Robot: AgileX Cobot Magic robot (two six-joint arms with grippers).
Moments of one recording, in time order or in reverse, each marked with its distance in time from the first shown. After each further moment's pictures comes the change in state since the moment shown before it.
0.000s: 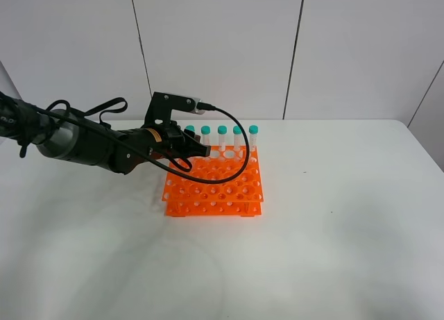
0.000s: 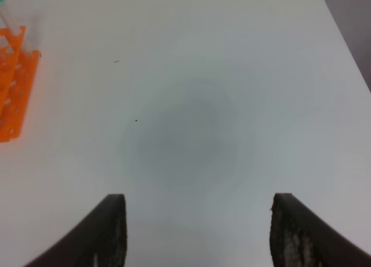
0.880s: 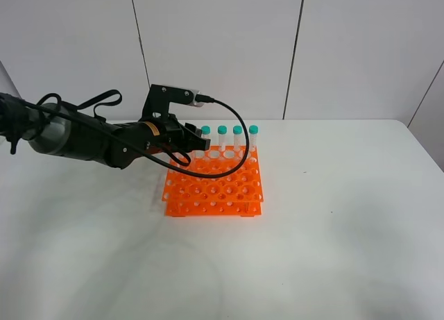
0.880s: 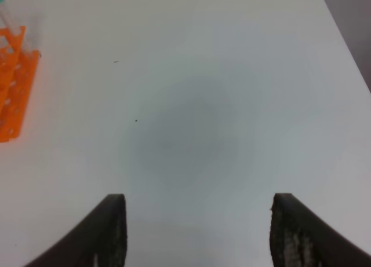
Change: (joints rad) left arm 0.001 -0.043 -0.001 0.000 0.018 0.000; right arm 0.000 0.000 0.000 0.000 0.000 0.000
